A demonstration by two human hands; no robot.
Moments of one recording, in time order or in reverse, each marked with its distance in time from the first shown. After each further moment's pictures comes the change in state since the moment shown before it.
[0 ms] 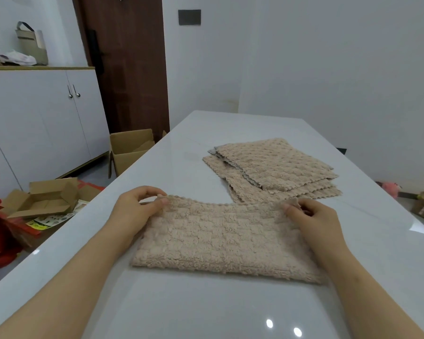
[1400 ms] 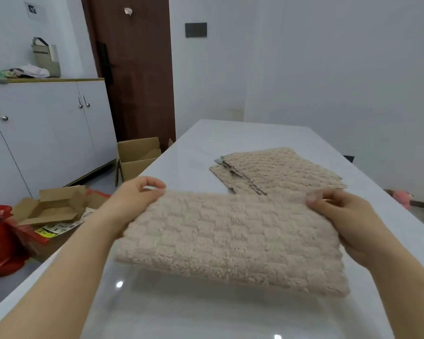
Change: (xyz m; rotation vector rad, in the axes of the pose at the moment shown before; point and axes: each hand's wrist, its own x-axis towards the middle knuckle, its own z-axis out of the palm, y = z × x) left_hand 0.010 0.044 -0.022 0.155 -0.078 -0.096; right_hand 0.009 -0.049 -0.025 0.194 -0.114 0.198
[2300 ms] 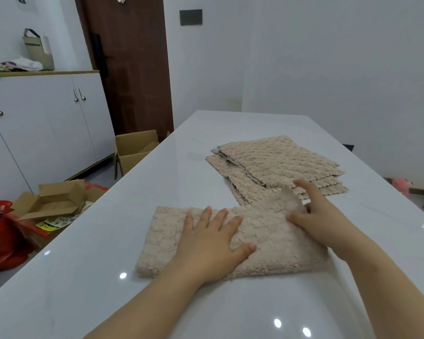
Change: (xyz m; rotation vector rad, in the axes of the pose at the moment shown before) left_hand -0.052 -0.024 0.125 1.084 -0.361 0.364; right_hand 0.006 0.028 0.007 -0.575 -0.159 -0.002
